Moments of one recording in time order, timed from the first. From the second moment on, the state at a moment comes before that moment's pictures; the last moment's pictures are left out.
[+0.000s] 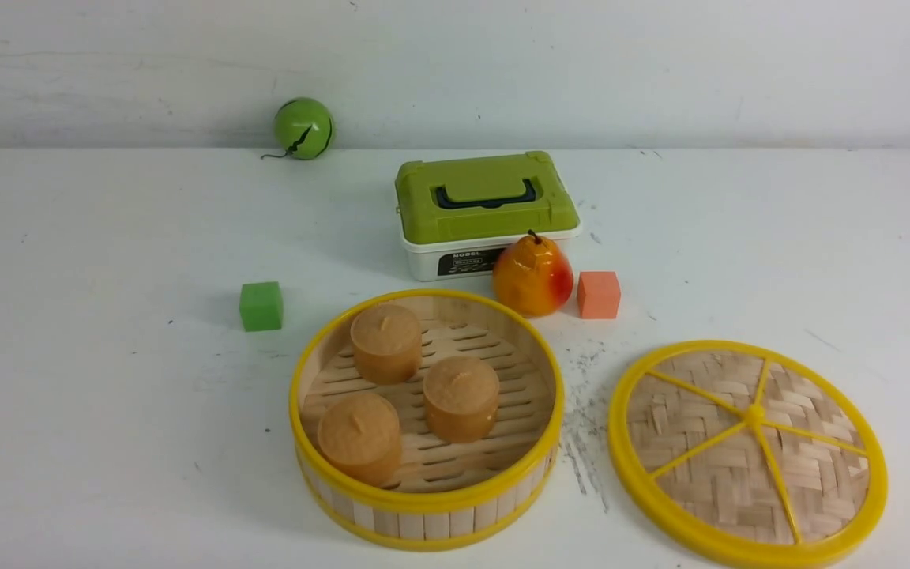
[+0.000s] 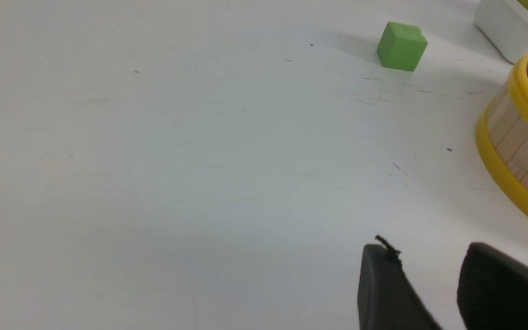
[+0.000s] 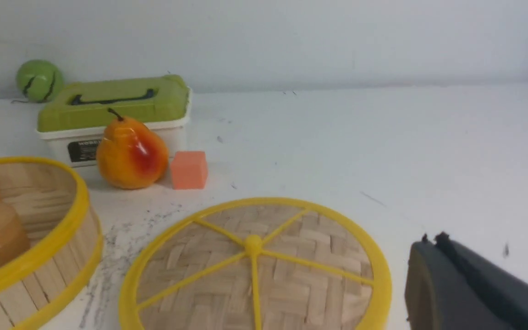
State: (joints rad) right arm 0.04 0.09 -0.03 -0.04 0.14 0.20; left arm 0.02 -0.01 0.03 -0.01 0.37 -0.20
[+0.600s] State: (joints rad) right arm -0.05 -0.01 0.02 -0.08 0.36 0.25; left arm 0.02 -0.01 0.03 -0.01 0.37 -0.20
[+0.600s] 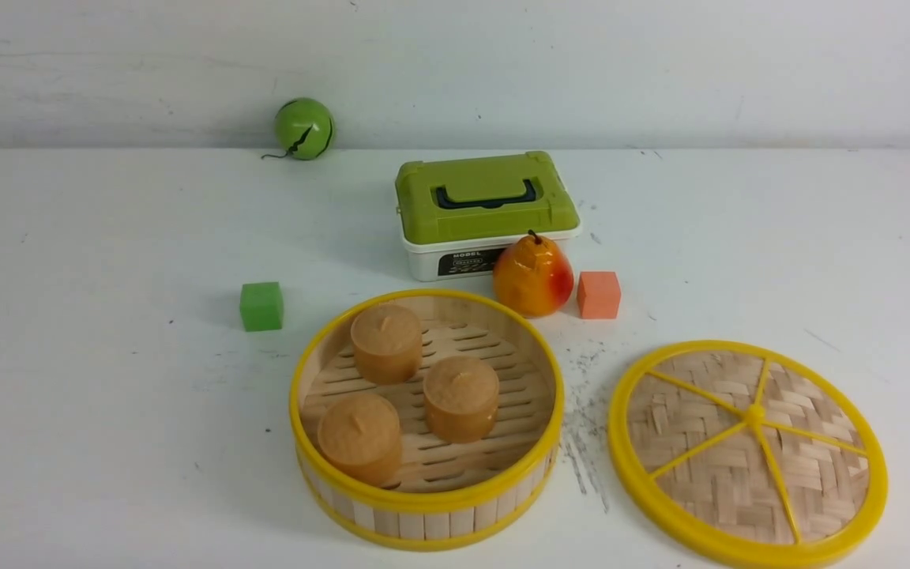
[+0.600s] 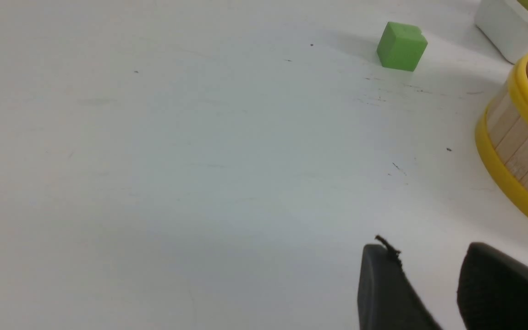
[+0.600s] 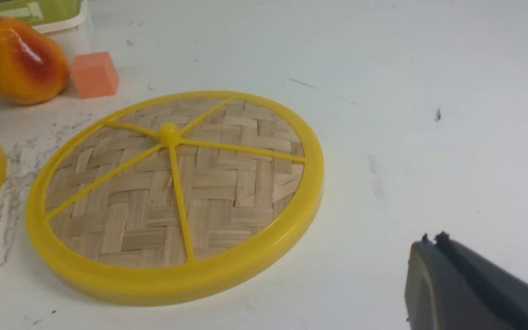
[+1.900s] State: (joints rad) right arm -0.01 -0.01 0.02 -0.08 0.39 0.25; left arm 0.02 -0.01 0.03 -0.01 0.37 -0.20
